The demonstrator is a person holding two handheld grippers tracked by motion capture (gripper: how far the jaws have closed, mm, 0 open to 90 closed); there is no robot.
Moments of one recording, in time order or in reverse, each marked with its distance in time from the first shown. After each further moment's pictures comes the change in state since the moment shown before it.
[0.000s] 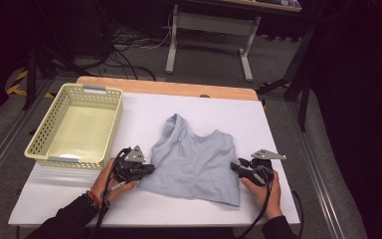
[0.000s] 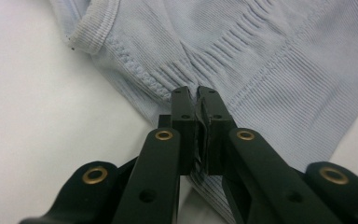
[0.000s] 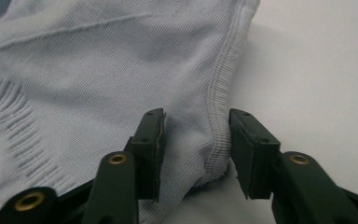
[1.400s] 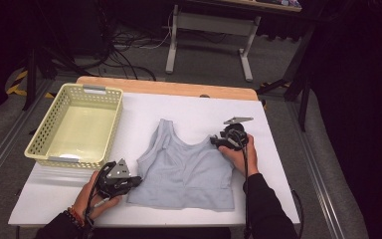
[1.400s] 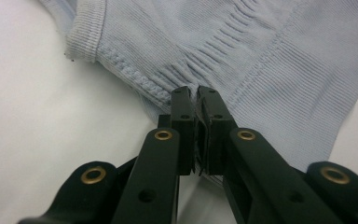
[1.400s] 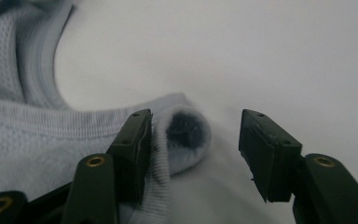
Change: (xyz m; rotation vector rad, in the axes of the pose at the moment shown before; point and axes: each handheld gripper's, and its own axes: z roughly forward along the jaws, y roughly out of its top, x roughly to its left) left arm -0.017 -0.037 -0.034 0.002 0.017 0.009; right arm -0.001 0.089 0.090 0.126 0.010 -0.104
